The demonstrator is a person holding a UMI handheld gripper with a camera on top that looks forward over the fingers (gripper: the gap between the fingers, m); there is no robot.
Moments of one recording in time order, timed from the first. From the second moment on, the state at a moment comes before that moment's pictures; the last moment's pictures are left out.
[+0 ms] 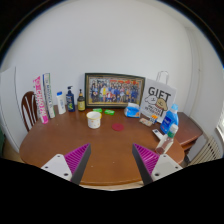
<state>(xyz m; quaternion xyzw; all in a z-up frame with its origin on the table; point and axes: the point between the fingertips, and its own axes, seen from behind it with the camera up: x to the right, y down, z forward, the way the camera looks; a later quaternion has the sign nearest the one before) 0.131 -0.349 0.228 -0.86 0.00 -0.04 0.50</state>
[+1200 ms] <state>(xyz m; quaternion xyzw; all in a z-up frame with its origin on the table) 0.444 -0.186 0.080 -0.83 0.04 -0.06 0.56</state>
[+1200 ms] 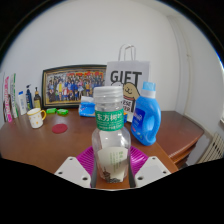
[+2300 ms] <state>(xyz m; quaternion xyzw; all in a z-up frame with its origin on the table) 0.157 0.085 0.191 -0.41 -0.60 -0.62 0.27</state>
